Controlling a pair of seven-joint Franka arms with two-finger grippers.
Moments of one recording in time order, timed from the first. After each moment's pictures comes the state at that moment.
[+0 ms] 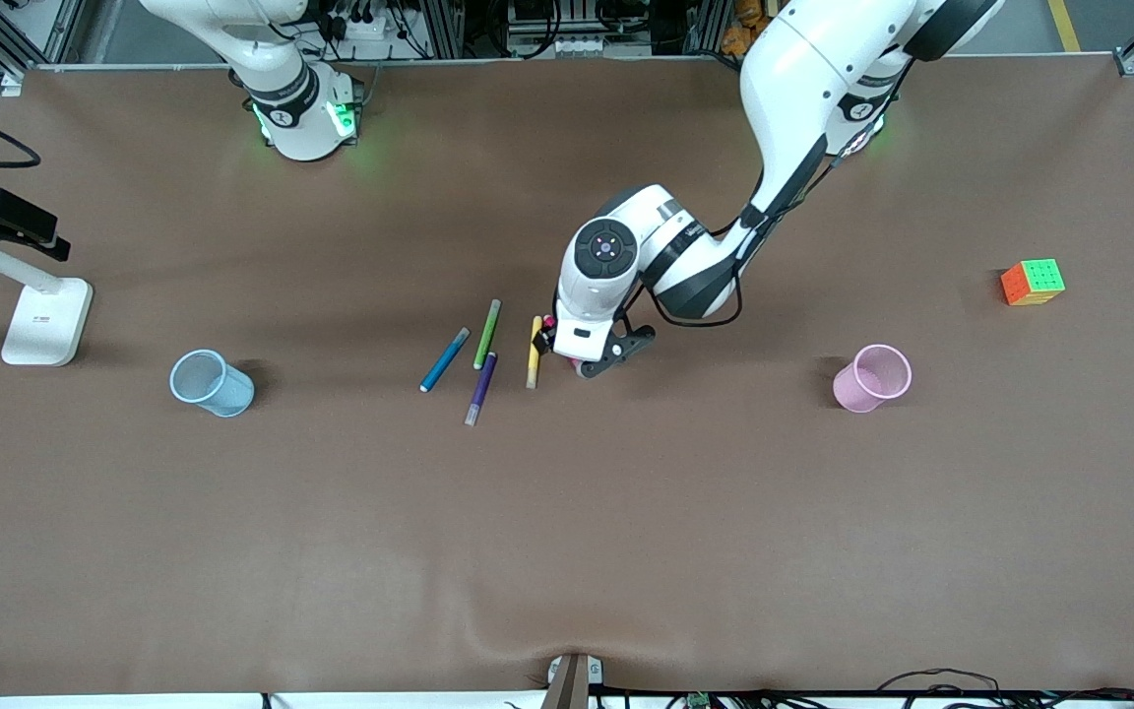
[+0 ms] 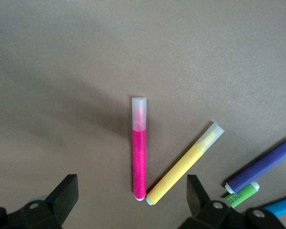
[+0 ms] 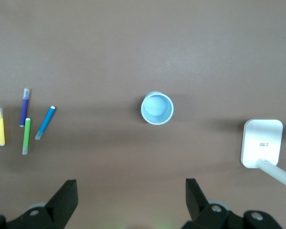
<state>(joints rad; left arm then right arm) -0.51 0.72 -0.35 -1.57 0.10 2.27 -1.42 -0.05 0.01 -0.03 -1.51 0.02 1.47 -0.07</state>
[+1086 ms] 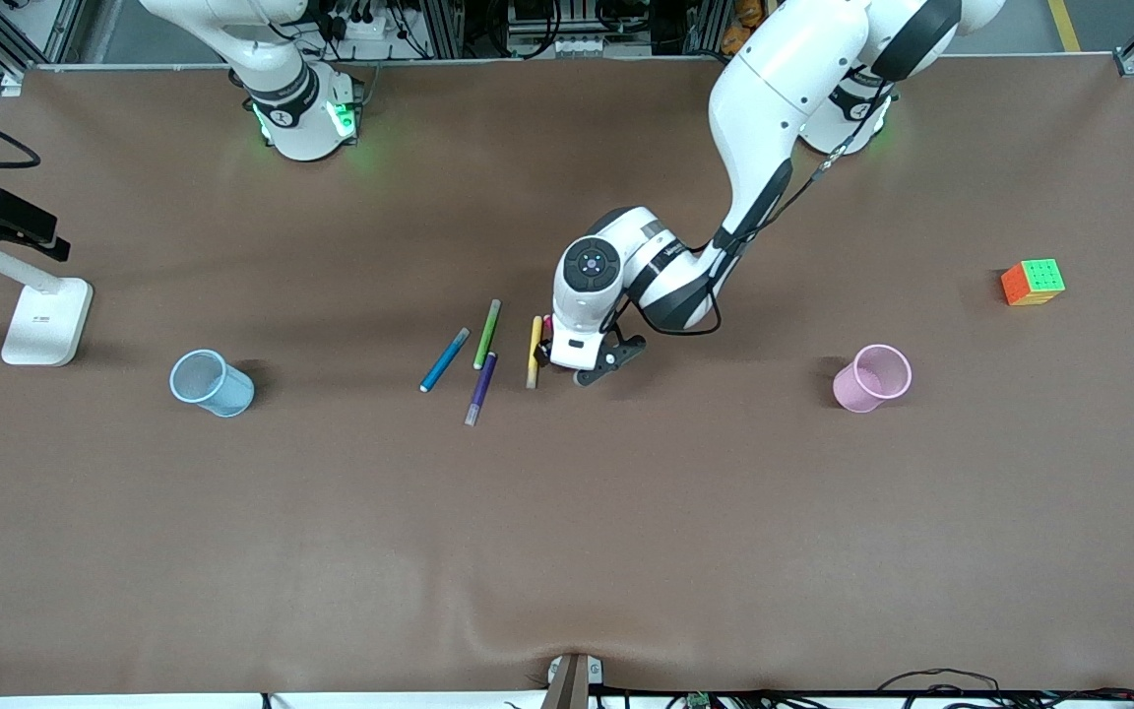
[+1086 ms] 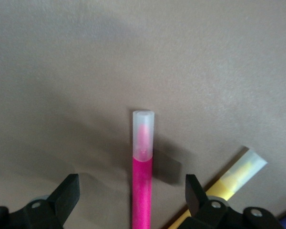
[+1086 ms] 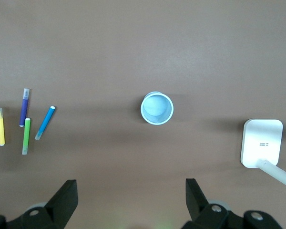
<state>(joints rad) -0.63 0.82 -0.23 -1.57 0.10 2.38 -1.45 -0.05 0.01 -0.03 -1.51 0.02 1.47 -0.07</state>
